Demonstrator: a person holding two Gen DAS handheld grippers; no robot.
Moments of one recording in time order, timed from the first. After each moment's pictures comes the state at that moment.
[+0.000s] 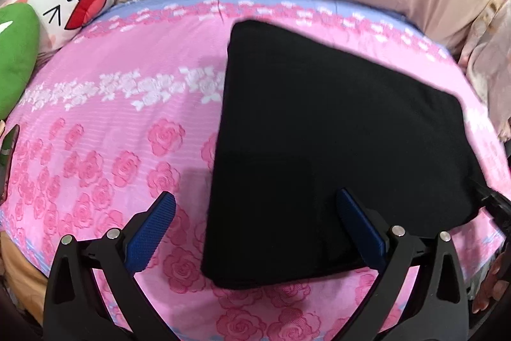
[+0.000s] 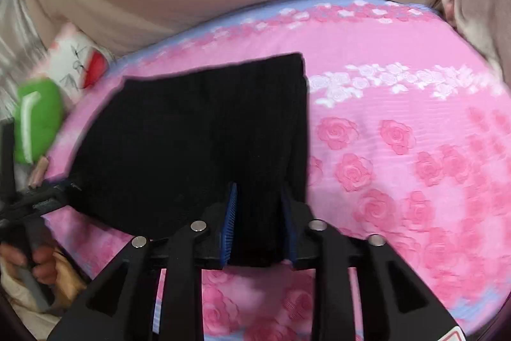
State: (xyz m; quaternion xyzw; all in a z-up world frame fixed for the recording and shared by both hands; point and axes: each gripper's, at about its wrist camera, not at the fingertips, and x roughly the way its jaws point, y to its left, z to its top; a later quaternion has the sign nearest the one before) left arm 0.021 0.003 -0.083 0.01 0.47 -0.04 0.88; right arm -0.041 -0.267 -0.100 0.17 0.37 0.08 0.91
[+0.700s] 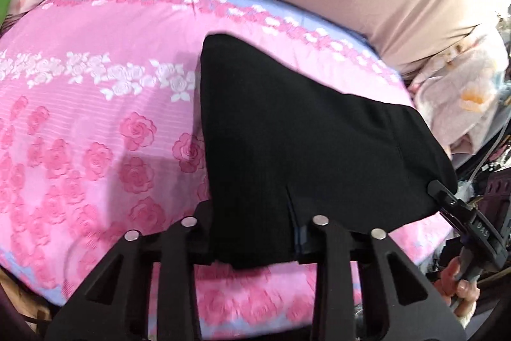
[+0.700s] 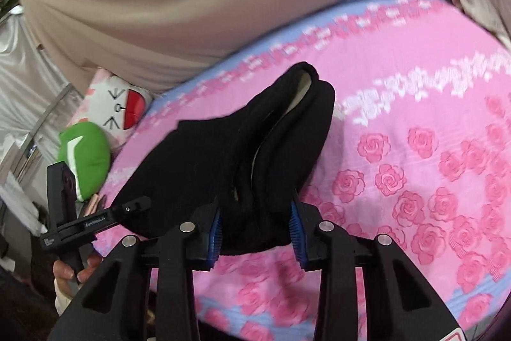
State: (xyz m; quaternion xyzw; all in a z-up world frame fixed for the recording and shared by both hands) left arm 0.019 0.040 -0.049 -0.11 0.48 -0.16 0.86; right arm -0.061 -0.270 -0.061 0.25 0.33 0.14 0.90
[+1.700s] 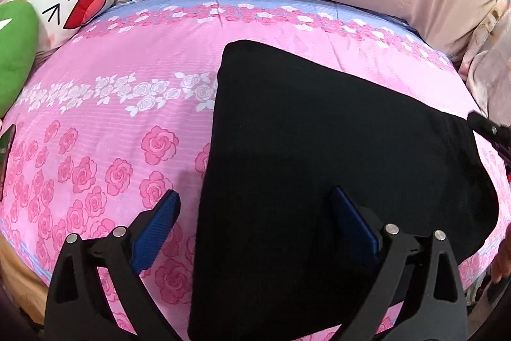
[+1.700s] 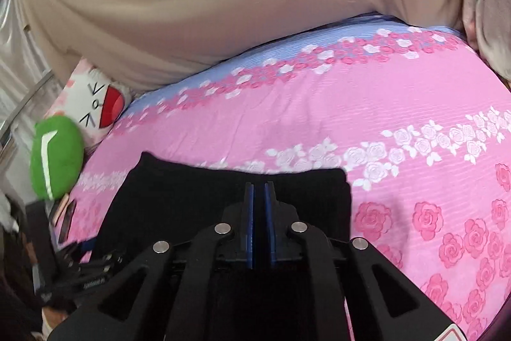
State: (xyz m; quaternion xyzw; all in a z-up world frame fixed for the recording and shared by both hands) left arm 0.031 0.002 -0.075 0.00 0.46 -0.04 0.89; right arm 0.014 -0.262 -0.050 0.18 0.34 0.11 0.92
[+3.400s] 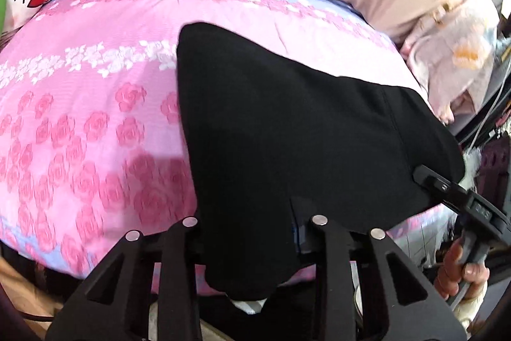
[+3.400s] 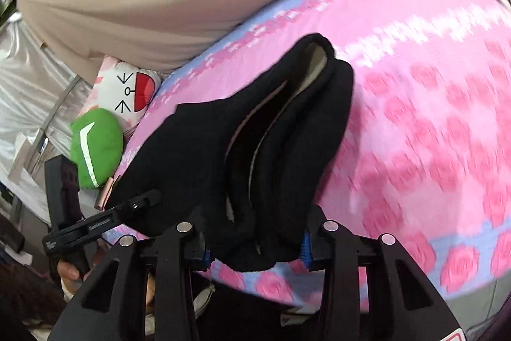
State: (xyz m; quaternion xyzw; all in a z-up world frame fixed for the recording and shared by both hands) left arm -0.034 -0.003 -0.048 -0.05 0.51 -0.15 0.84; right arm -0.081 -0.260 -0.093 0.29 0.39 0.17 0.86
